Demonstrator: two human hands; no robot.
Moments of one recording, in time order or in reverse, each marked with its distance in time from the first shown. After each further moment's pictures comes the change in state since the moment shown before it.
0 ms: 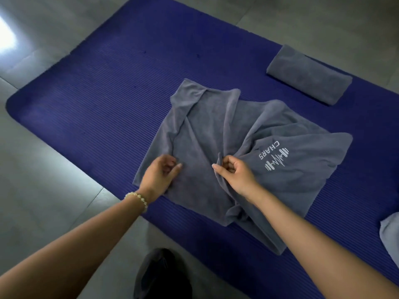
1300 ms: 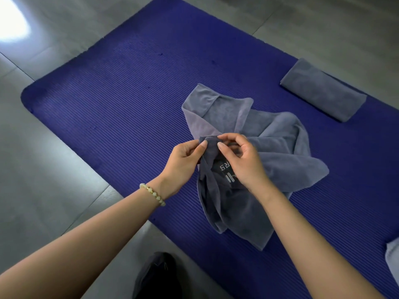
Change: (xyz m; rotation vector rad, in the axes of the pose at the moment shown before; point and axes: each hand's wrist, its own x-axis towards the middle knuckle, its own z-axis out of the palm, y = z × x) left_hand -0.011 0.090 -0.015 -0.610 -0.113 0.093; right_hand 0.004 -0.070 0.006 -0.031 0.050 -0.256
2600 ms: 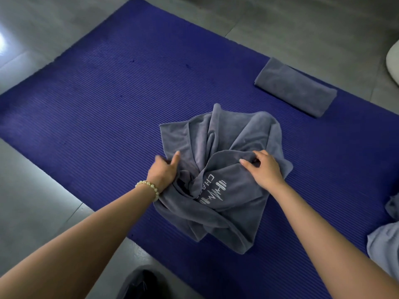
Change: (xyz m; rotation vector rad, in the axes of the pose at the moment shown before) left_hand 0.055 -0.048 0.014 0.511 0.162 -0.552; right_hand 0.015 0.081 -0.103 -0.689 0.143 0.273
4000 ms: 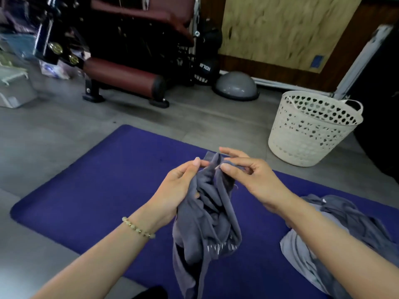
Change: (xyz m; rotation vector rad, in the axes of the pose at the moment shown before) left_hand -0.371 0.113 -0.141 -0.610 -0.565 0.819; right_hand -0.287 -0.208 -0.271 0.683 0.018 -0.456
